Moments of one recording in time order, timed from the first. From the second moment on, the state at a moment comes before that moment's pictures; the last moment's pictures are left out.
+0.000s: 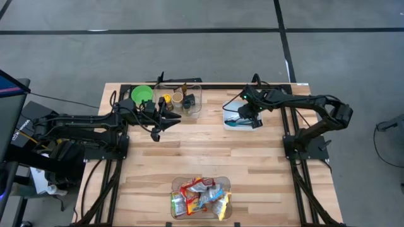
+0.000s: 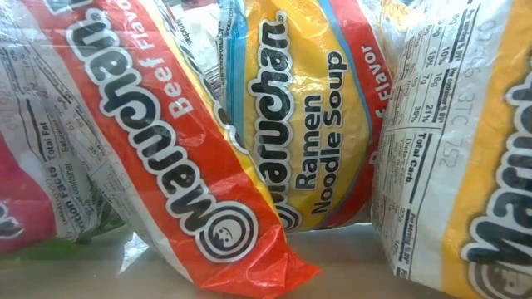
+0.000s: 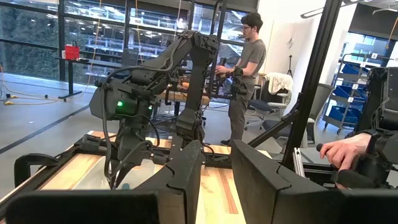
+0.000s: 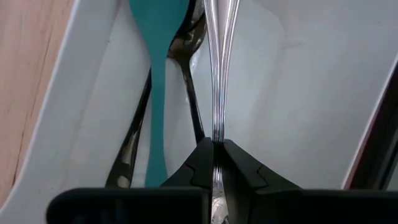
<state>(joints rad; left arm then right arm) 0.21 0.94 0.49 0.58 0.25 -0.16 -0.57 1.46 0.83 -0.57 0.02 -0.93</state>
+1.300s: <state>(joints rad) 0.21 0.94 0.49 0.58 0.25 -0.16 -0.55 1.56 0.85 -0.58 0.07 -0.89</state>
